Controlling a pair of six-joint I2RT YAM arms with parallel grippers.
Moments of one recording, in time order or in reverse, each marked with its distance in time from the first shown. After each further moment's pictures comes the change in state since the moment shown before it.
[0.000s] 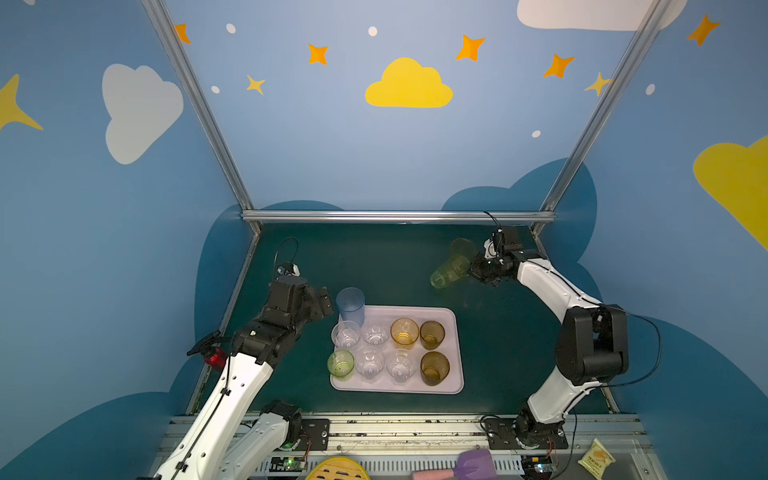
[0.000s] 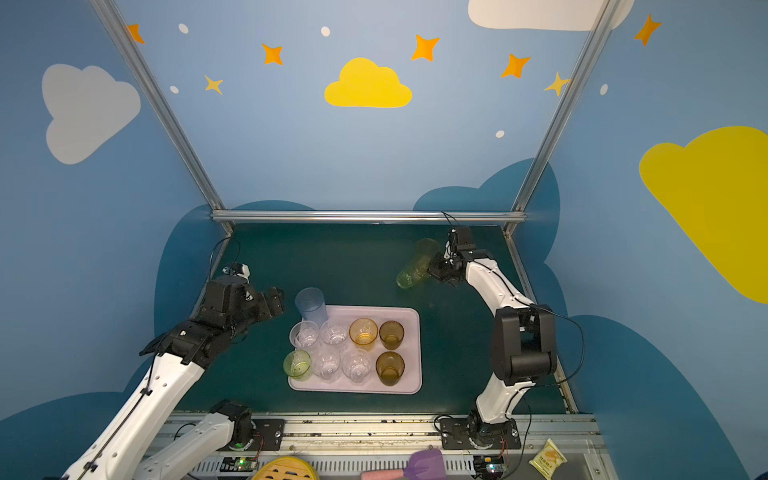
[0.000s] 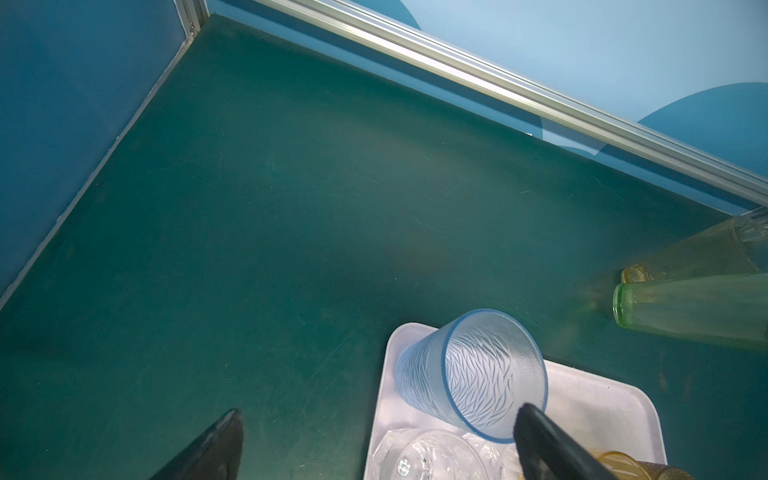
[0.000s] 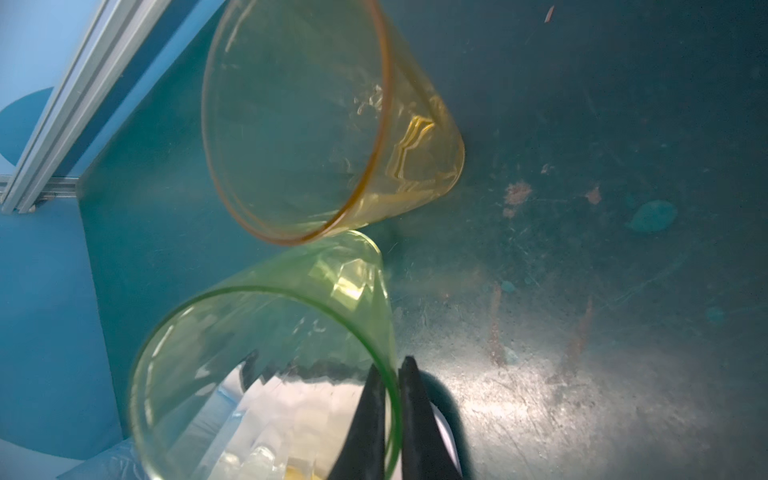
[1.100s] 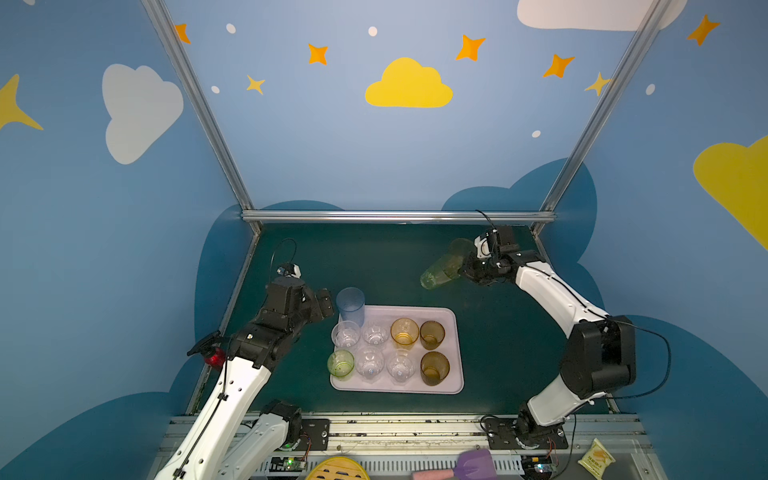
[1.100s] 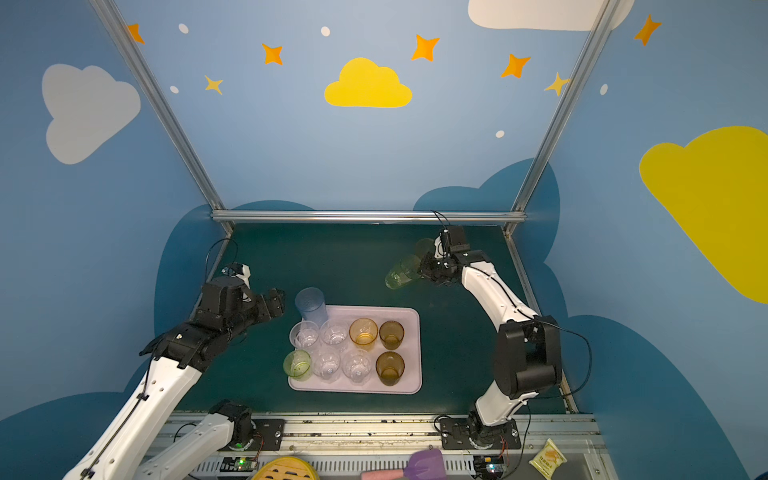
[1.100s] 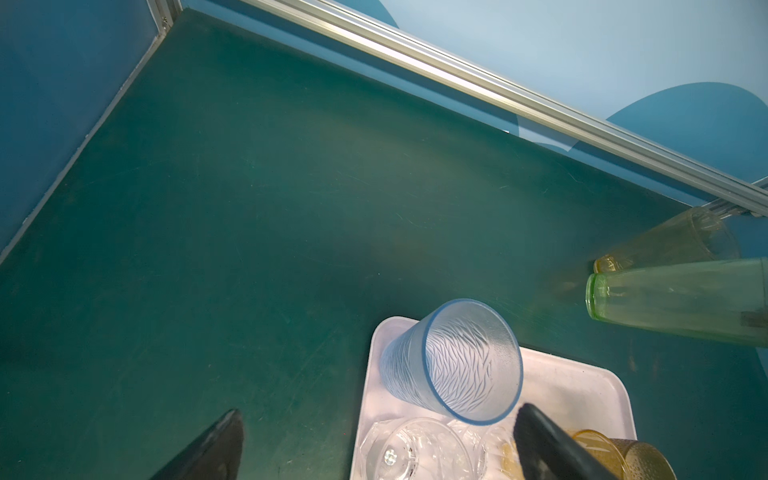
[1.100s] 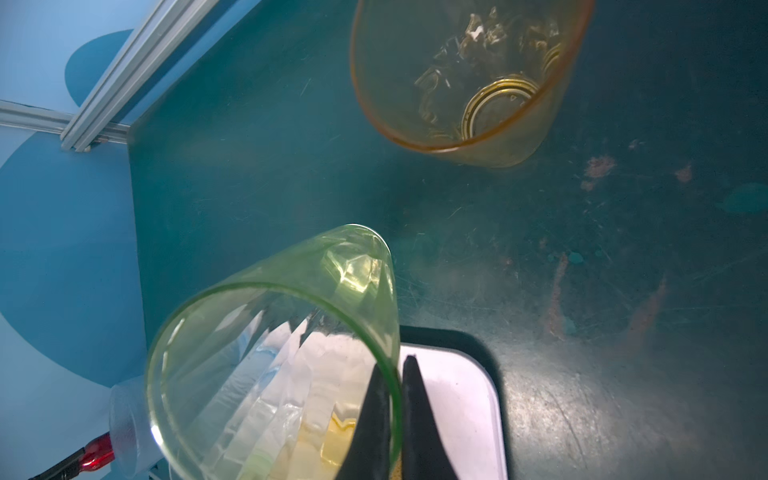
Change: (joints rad) left arm 0.006 -0.023 0.000 -0.001 0.058 0.008; right arm 0.084 -0.092 -0.010 -0.021 -0.039 -0.013
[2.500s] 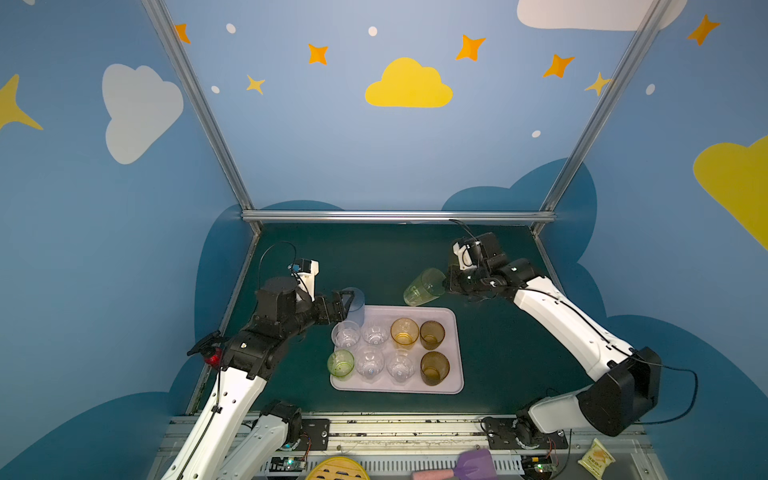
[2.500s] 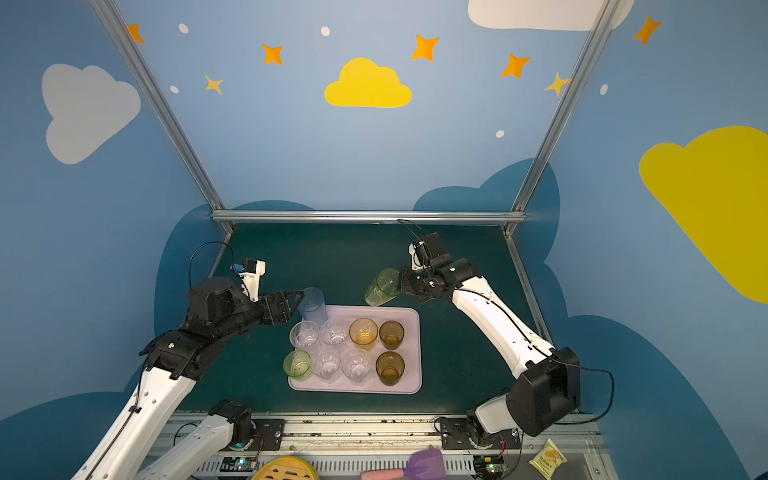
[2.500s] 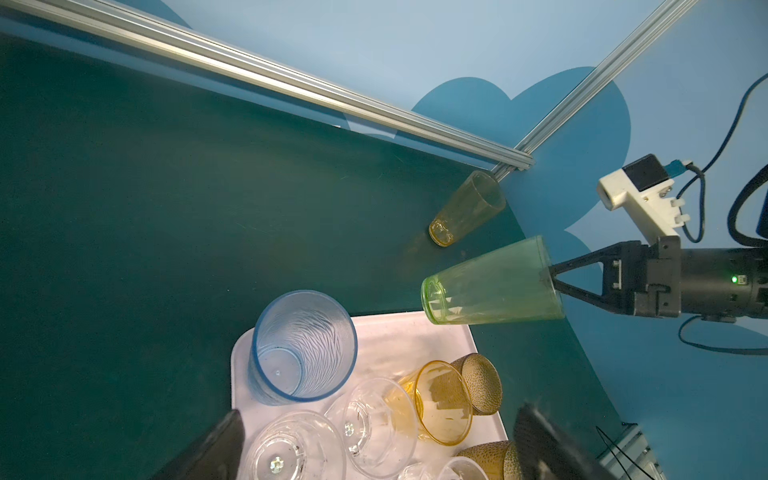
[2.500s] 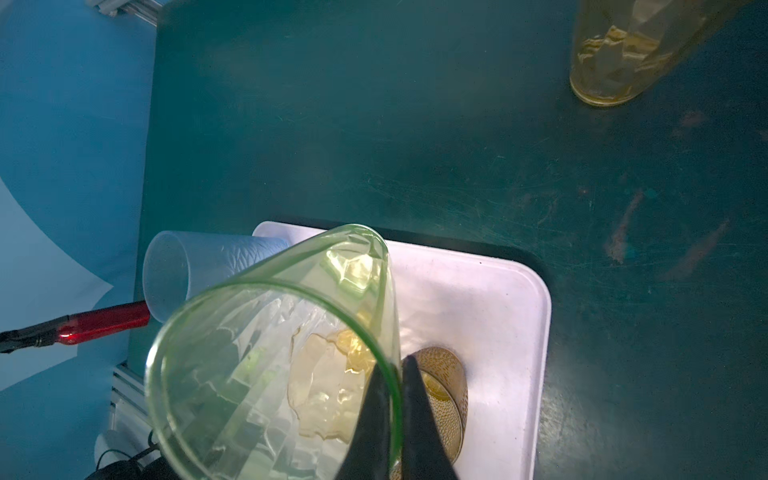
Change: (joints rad) left arm 0.000 -0.064 -0.013 0.133 0.417 0.068; right arm 0.275 -0.183 0.008 -0.173 0.130 -0.034
